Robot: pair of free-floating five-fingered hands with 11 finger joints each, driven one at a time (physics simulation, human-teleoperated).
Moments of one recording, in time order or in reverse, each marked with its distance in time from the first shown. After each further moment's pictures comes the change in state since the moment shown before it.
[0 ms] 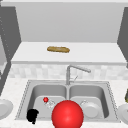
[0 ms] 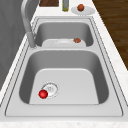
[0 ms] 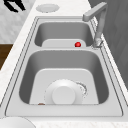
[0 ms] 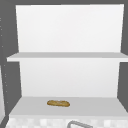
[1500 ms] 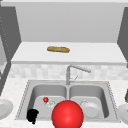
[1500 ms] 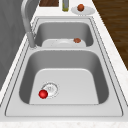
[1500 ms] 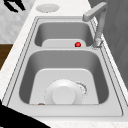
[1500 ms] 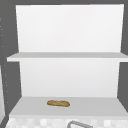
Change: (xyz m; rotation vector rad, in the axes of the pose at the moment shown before) left hand 0.000 0.000 0.000 0.000 0.000 0.000; right hand 0.121 -0.080 -0.025 0.177 0.081 0.073
